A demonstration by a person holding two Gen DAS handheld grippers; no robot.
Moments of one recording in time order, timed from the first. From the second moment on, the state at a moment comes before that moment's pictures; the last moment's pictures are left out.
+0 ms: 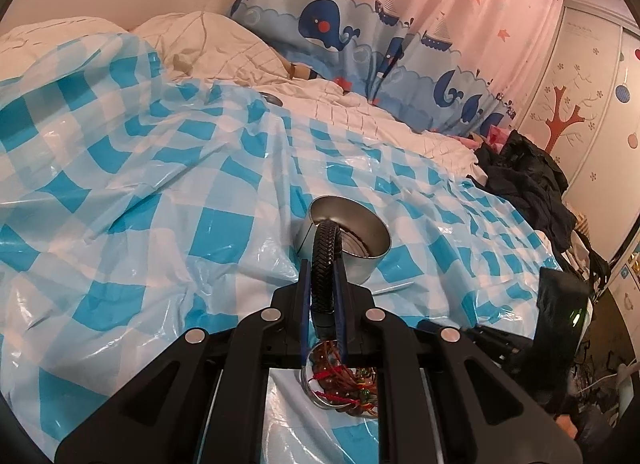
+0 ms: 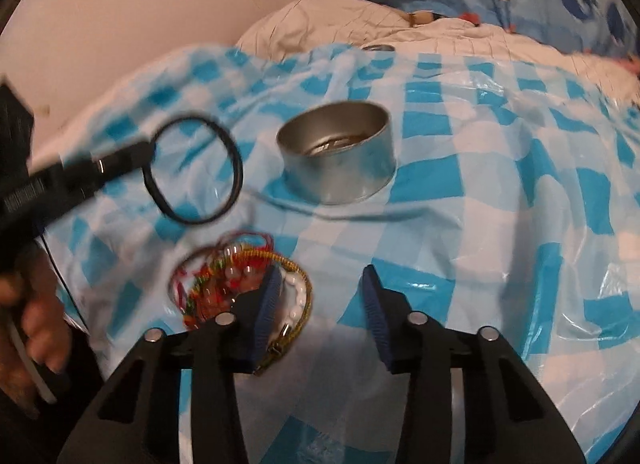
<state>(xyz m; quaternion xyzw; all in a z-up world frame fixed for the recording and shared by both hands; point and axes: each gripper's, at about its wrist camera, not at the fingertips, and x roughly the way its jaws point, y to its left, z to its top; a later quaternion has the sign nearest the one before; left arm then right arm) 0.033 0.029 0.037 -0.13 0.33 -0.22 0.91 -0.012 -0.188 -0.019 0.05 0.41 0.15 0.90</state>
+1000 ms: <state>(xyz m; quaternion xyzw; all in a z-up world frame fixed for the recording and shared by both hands) 0.119 -0.045 0.030 -0.13 0.37 -0.25 0.89 0.049 -0.217 0.069 0.10 0.26 0.12 0.95</state>
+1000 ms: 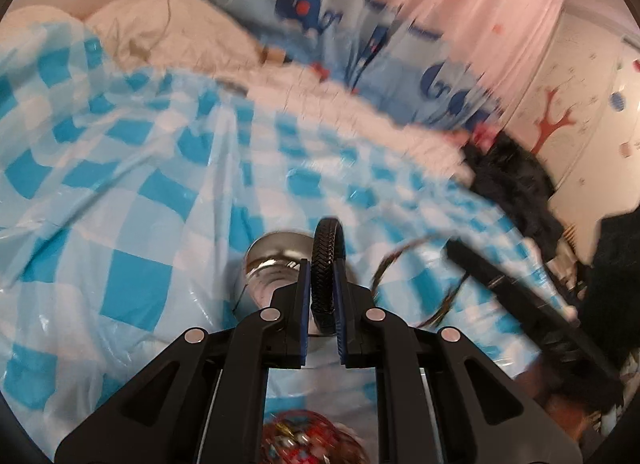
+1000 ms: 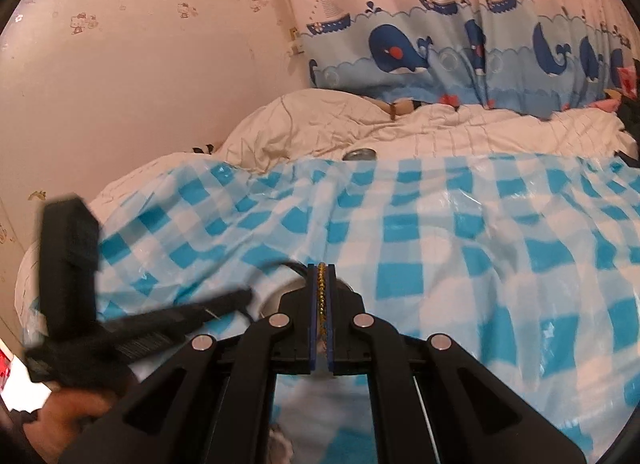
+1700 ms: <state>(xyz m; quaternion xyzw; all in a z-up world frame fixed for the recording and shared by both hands) 0.067 0.013 0.028 -0.12 0.39 -0.21 0.89 0.016 -0.225 0.021 0.09 0.35 0.07 0.93</state>
